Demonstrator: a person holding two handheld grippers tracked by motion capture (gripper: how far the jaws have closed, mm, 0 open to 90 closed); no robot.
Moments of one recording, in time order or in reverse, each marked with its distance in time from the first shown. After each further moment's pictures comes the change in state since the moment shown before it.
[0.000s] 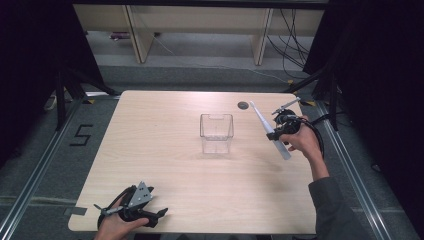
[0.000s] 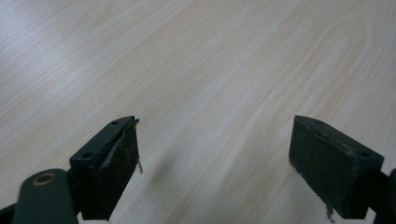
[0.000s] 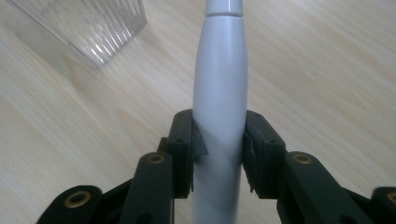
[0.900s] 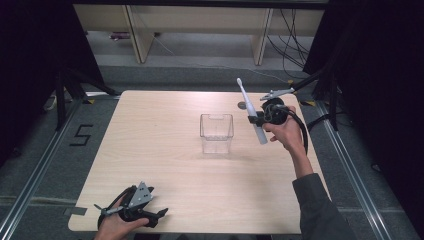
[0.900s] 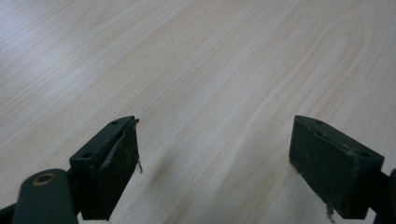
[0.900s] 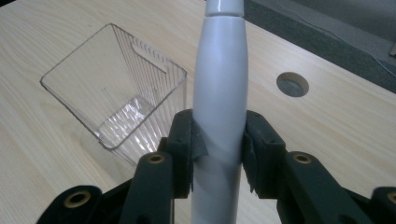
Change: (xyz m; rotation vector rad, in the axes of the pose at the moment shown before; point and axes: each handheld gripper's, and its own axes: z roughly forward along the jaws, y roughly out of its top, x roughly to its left) left arm 0.000 0.000 0.000 0.000 -0.001 0.001; right arm 0.037 0.042 -0.011 -0.296 0.034 -0.002
